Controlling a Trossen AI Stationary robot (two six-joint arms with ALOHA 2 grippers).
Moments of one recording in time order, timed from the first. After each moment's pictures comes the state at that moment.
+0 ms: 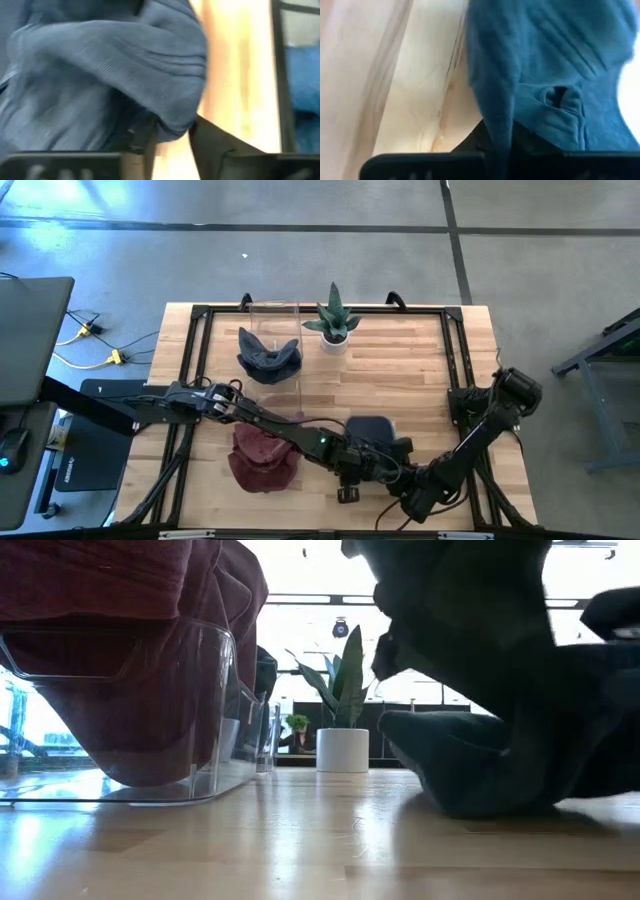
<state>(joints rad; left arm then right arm) -0.37 2.35 2.05 -0.66 -0.01 -0.43 0.88 1.78 1.01 -0.62 0.54 0.59</state>
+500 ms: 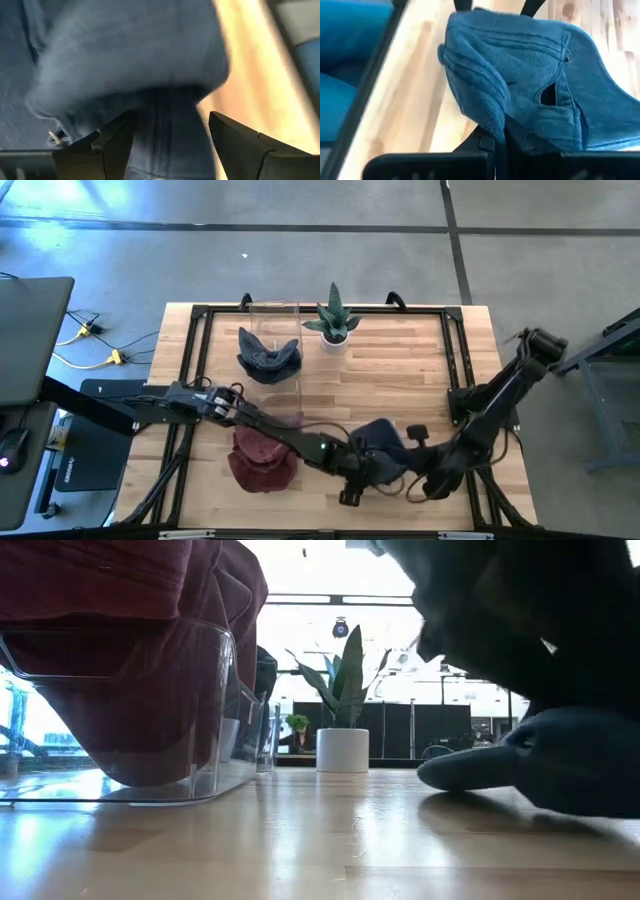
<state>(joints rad) -0.40 2.37 2.05 -0.53 -0.13 -0.18 0.89 1.30 0.72 -0.41 0.38 0.63</state>
